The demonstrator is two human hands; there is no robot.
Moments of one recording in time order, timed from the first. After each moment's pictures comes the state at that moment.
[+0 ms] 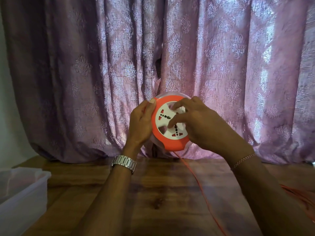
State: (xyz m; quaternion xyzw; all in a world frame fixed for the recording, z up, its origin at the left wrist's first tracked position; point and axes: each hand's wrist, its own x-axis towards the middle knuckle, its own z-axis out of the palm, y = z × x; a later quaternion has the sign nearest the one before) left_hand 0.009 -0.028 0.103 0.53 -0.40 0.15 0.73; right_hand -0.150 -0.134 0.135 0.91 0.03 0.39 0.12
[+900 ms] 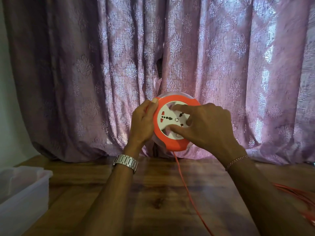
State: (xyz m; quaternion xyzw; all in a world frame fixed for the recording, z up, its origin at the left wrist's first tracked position) left_hand 0.010 -0.031 0.103 0.52 -0.42 0.15 0.73; right_hand -0.147 -0.127 0.128 0.85 -0.11 0.50 0.12
